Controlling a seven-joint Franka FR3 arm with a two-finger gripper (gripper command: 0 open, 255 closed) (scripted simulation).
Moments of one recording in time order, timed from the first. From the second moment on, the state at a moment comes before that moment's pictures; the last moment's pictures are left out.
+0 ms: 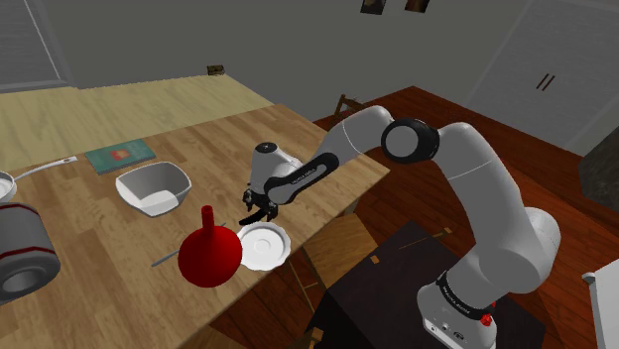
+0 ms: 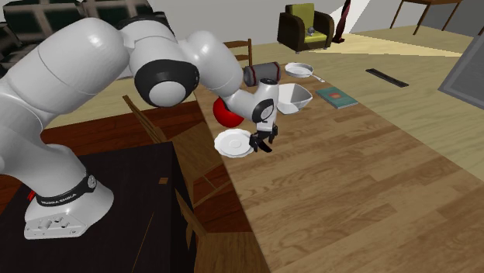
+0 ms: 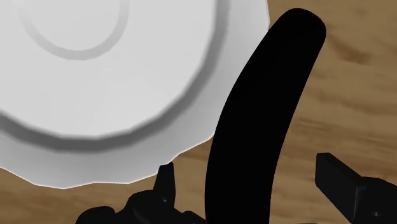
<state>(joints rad) -0.01 1.07 0.39 -1.49 -0.55 2.46 1.82</state>
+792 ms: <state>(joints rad) -0.01 1.08 0.39 -1.49 -0.55 2.46 1.82</state>
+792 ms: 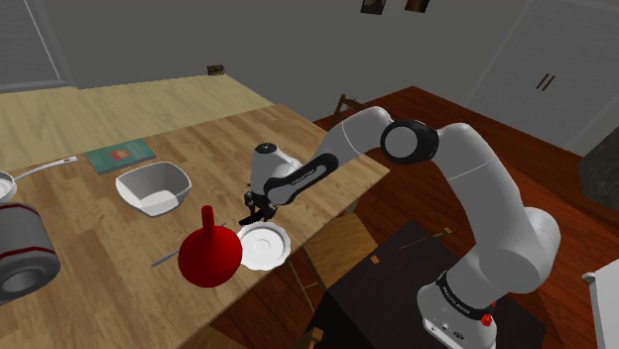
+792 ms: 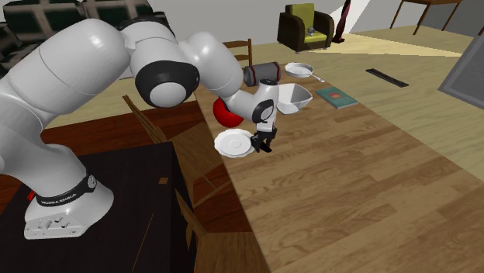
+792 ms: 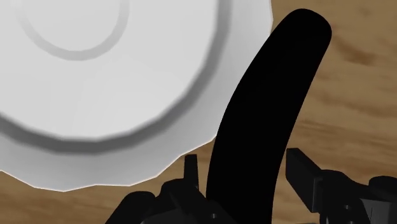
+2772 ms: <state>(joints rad) -0.05 0.77 0.46 -1.85 -0.54 2.49 1.93</state>
